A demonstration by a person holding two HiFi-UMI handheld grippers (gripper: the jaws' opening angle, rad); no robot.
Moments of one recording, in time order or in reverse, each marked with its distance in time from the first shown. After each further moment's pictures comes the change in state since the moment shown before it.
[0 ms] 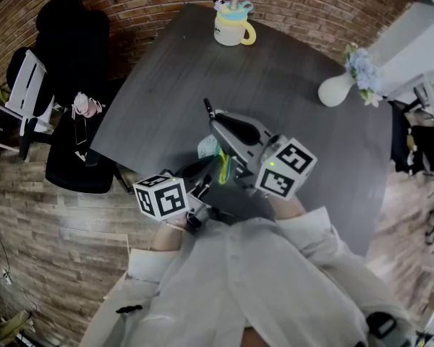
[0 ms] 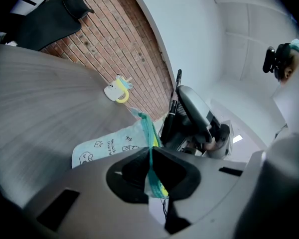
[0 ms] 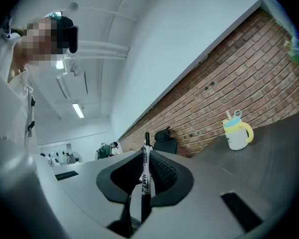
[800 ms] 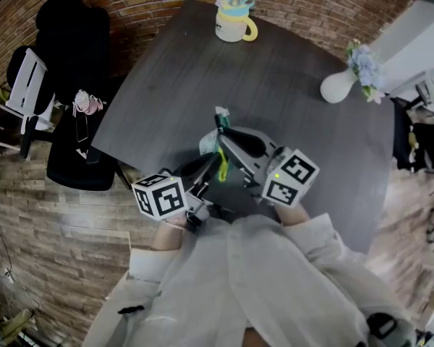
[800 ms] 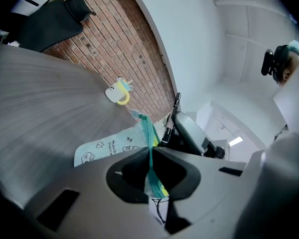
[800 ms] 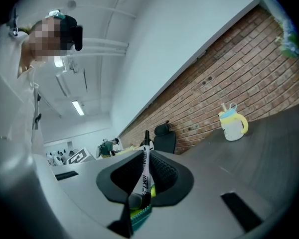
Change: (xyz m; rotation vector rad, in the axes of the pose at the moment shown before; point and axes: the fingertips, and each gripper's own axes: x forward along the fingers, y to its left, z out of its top) left arm -0.007 0.000 0.004 -0.009 -0.023 0.000; right arm -0.025 0.001 -0.036 0.006 0.052 0.000
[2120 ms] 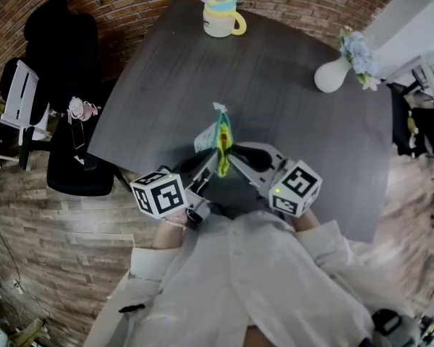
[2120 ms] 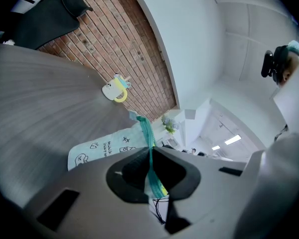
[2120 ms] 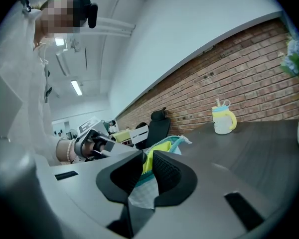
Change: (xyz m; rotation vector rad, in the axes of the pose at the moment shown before) left arm 0.013 -0.004 0.002 0.006 0.032 -0.014; right arm -0.042 -0.005 -0.047 -0.138 0.172 -0.050
